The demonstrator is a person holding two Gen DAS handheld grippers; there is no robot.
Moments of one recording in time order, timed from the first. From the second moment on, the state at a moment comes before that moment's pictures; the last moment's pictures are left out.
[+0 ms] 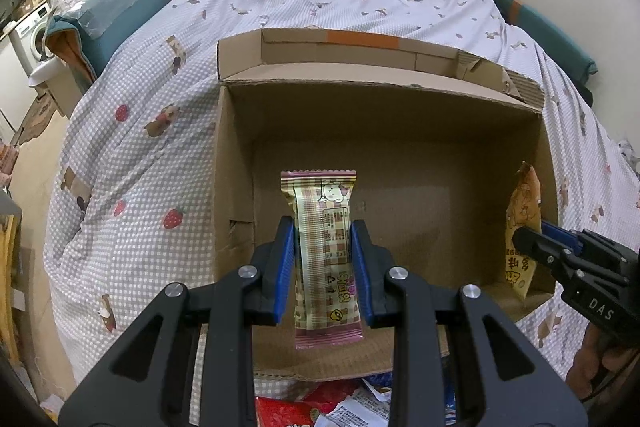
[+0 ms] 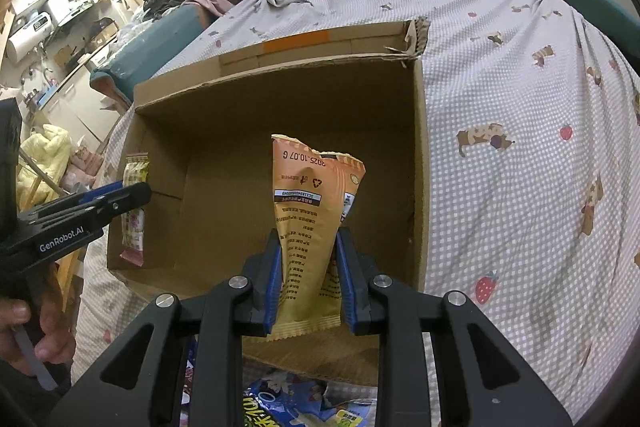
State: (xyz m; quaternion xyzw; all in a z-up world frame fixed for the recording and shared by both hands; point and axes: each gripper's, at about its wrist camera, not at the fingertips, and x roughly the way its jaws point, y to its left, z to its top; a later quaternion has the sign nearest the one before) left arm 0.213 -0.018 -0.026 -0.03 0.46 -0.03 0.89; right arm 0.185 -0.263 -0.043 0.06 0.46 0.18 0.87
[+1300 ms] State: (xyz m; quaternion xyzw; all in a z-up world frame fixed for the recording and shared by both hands) left arm 0.156 0.008 0.020 -0.06 0.41 -0.01 0.91; right arm 0.153 -0.281 0.004 0.11 0.41 0.20 0.88
